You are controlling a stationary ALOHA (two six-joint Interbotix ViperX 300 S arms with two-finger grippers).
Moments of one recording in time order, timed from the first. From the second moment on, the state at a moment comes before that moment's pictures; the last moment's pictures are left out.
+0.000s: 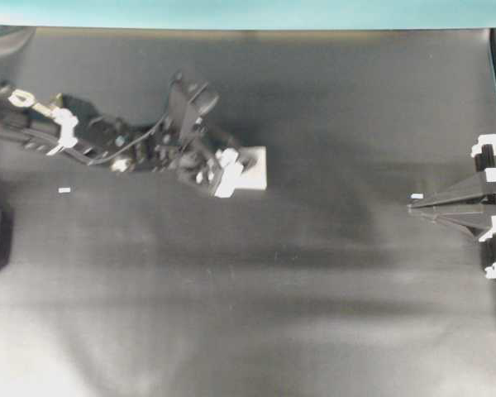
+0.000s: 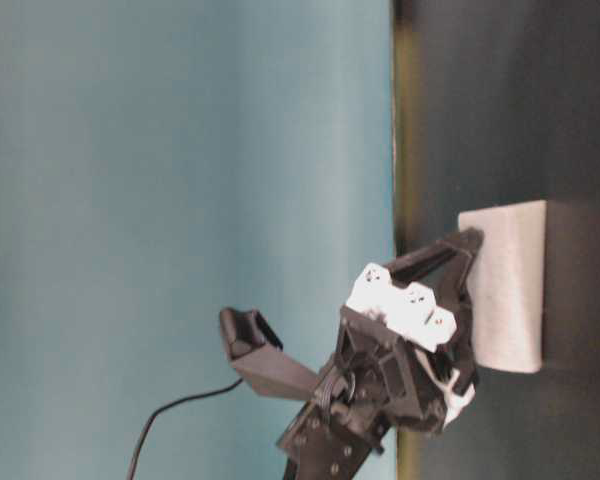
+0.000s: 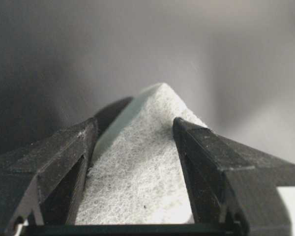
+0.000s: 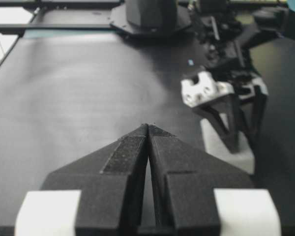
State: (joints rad) left arm 0.24 0.25 0.69 0.04 -0.26 -0.61; right arm 0.07 -1.01 1.30 0.02 -0.21 0.00
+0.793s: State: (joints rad) left arm 0.01 0.10 0.88 0.04 -0.14 -0.76; right arm 0.07 -1.01 1.30 0.02 -0.22 0.00
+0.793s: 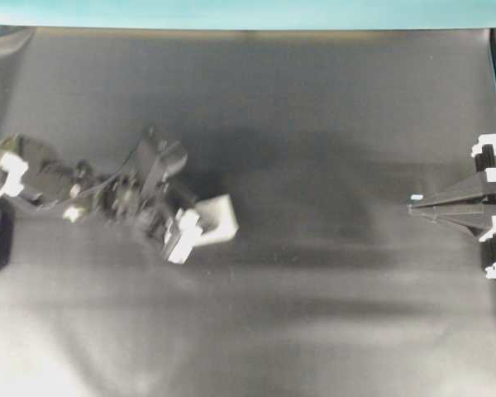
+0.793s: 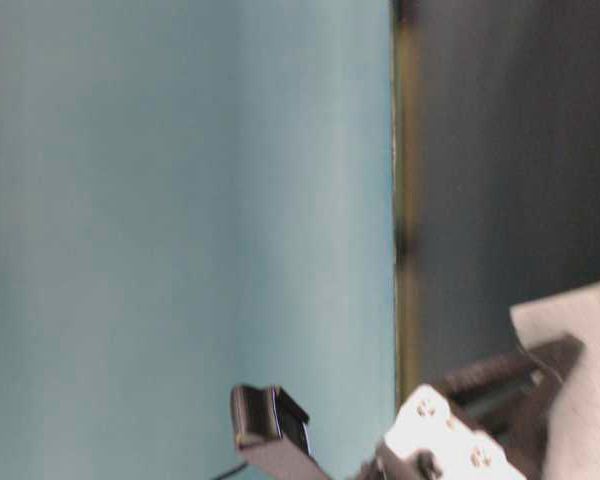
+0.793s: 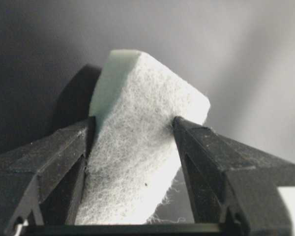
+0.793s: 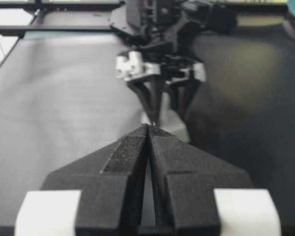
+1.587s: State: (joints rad) left arm -0.38 -0.11 1.01 0.04 -0.12 -0.94; right arm 0.07 -1.02 1.31 0.02 -0.22 0.00
